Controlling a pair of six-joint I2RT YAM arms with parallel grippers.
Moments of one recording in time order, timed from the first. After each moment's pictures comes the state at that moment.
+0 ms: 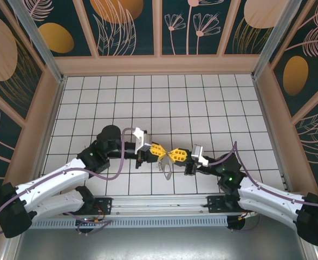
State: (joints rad) left arm -0.86 1.00 0.67 0.18 0.75 -0.01; right arm 0.93 0.70 0.18 0.79 -0.44 -0.05
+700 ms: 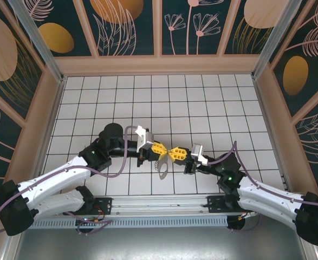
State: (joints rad) left arm -0.86 1.03 0.69 0.16 0.75 0.00; right arm 0.92 0.72 0.18 0.80 -0.42 -0.05
